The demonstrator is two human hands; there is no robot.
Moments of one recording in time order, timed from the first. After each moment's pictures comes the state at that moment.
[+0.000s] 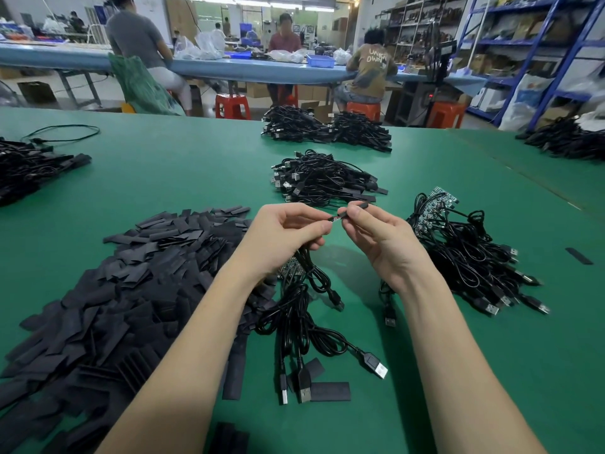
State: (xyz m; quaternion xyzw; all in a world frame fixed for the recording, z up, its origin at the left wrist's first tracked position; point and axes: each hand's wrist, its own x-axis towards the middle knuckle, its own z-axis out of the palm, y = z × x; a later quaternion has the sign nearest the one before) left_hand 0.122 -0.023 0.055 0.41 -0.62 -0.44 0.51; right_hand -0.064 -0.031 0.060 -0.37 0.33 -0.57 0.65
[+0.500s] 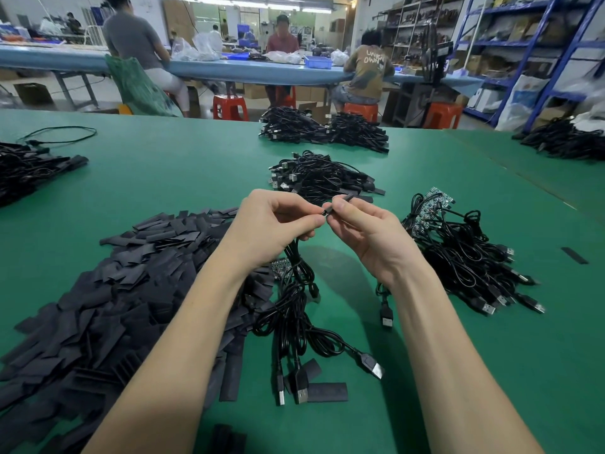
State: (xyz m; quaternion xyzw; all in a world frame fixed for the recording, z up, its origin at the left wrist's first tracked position) left_hand 0.134 -0.022 0.072 0.40 -0.68 -0.36 0.50; right_hand -0.051 -0.028 0.072 -0.42 0.31 -0.54 0.66
